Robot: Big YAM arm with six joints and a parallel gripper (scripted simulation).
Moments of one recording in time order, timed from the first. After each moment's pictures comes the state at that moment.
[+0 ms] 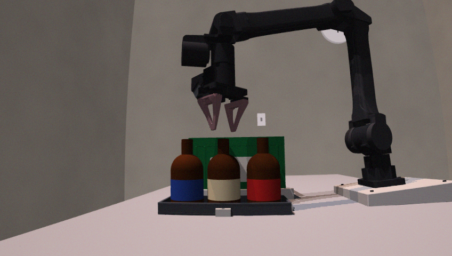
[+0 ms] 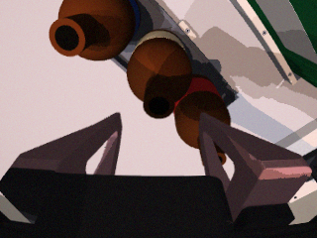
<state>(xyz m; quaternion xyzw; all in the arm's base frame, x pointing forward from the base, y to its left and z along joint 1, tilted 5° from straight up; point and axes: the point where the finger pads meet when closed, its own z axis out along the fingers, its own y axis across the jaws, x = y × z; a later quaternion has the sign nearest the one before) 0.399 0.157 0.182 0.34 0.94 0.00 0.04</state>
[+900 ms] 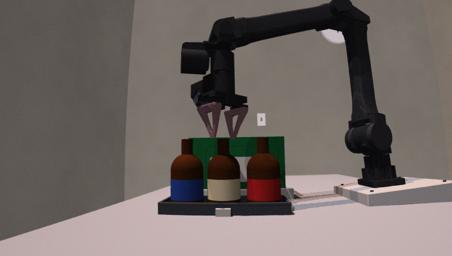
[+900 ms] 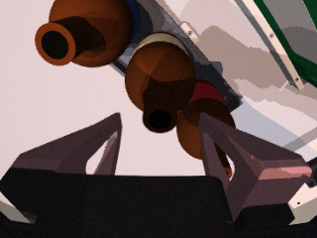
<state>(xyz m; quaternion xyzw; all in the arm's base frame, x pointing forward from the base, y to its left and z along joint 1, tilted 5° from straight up) 0.401 0.157 0.164 0.34 0.94 0.00 0.04</state>
